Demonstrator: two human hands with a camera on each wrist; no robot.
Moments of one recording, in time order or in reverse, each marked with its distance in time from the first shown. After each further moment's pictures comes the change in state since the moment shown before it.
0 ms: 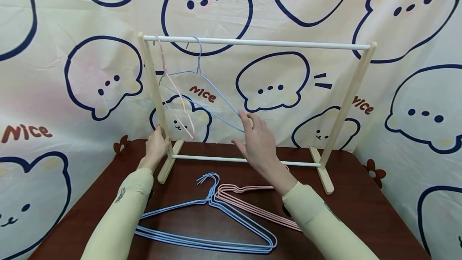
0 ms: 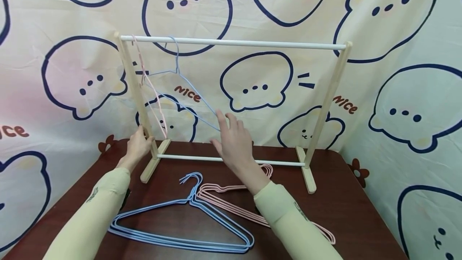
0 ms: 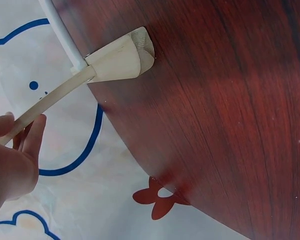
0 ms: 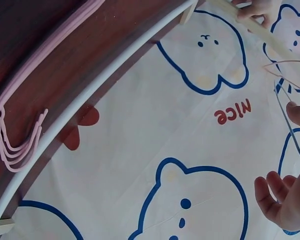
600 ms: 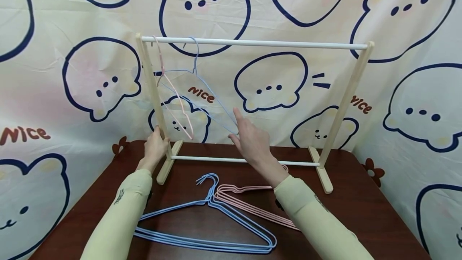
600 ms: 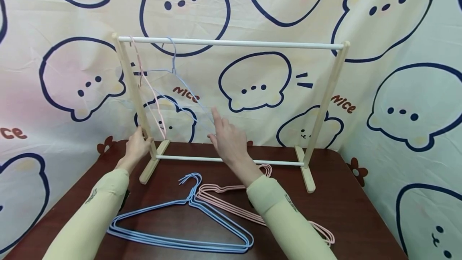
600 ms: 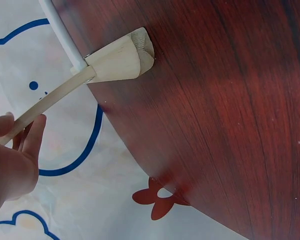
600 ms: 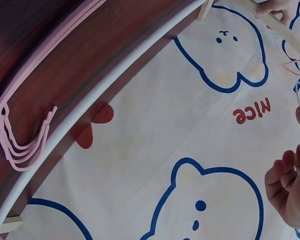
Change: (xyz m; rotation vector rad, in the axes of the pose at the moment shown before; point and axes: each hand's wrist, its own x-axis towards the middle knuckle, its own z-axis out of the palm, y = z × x) left_hand 0.000 0.001 0.002 -0.019 0.001 -0.013; right_hand 0.010 0.002 0.016 -0.079 -0.032 -0.012
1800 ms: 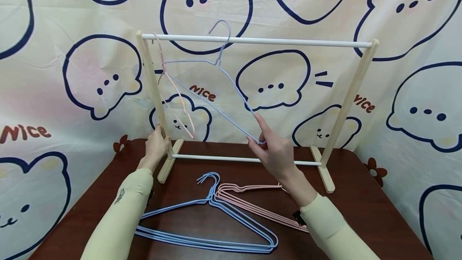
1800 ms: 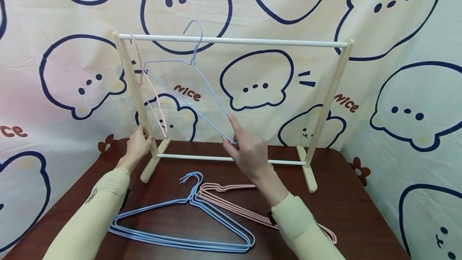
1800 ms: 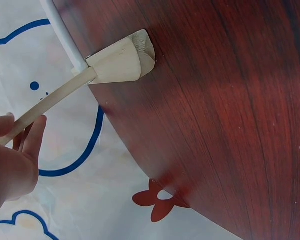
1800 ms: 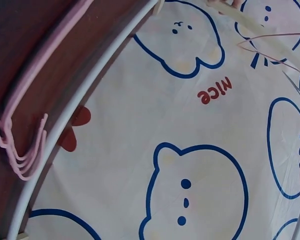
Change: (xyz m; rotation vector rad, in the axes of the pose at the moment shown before) left_hand 0.002 -0.001 0.001 0.017 0.021 0.010; right_hand -0.032 0.019 -0.045 0.316 0.402 -0.208
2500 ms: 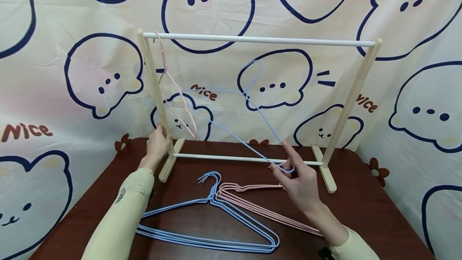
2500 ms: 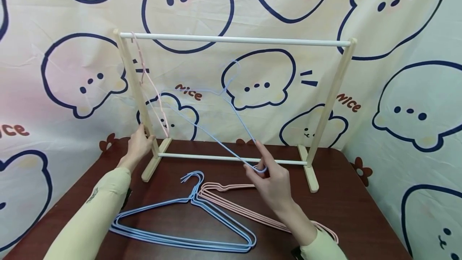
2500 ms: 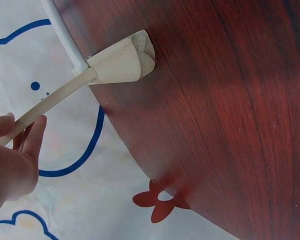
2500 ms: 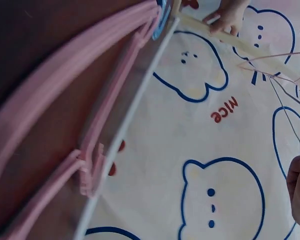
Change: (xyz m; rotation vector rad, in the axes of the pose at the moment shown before) left_hand -0.001 0.001 -0.002 0.006 -0.001 0.006; right_hand -0.067 -0.015 -0.049 0.266 -0.003 0.291
